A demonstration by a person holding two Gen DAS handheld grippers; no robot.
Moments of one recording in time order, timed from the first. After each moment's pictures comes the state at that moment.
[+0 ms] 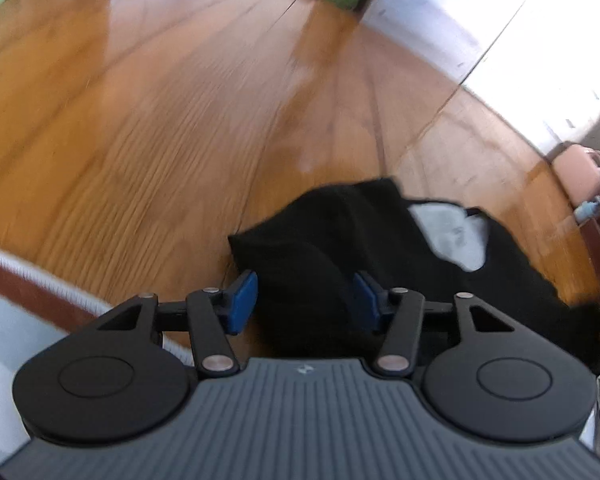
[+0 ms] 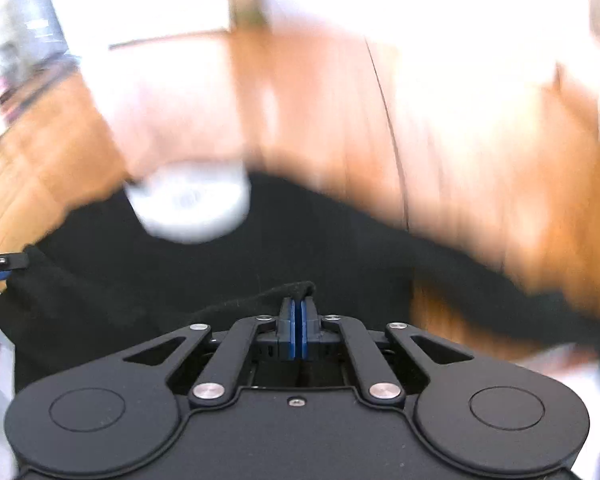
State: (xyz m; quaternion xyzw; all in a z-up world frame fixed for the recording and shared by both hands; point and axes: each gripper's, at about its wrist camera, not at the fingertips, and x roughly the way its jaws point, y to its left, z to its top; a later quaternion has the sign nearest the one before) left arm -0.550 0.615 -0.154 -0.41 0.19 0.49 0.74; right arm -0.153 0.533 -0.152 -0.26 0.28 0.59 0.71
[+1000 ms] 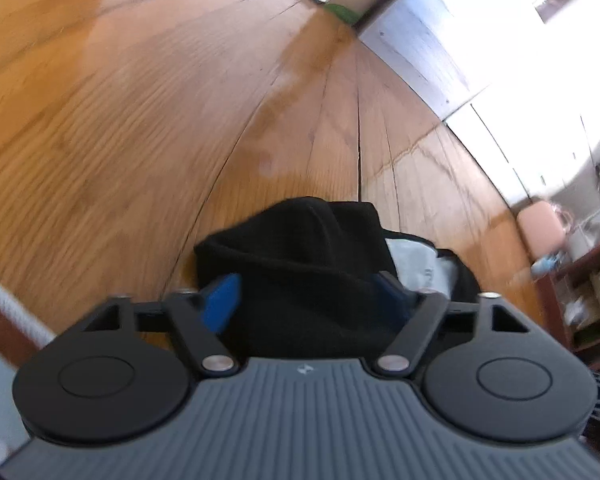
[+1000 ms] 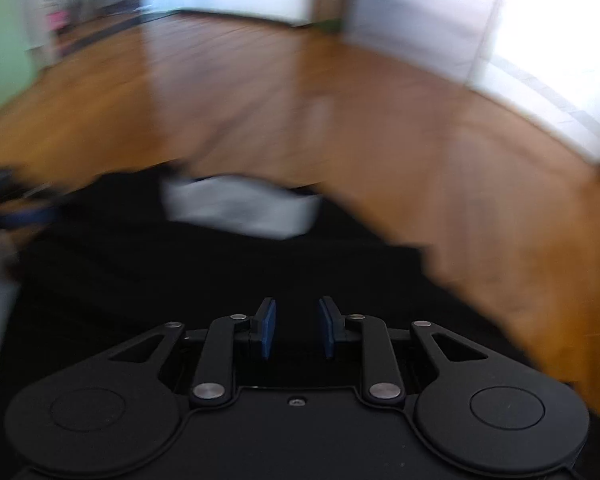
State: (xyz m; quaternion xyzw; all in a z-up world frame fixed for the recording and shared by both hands) left arm -0.534 0.648 -0.189 -0.45 0.16 0.47 0.74; right arm -0.190 0.565 -0.182 -0.34 0.30 0.64 0.62
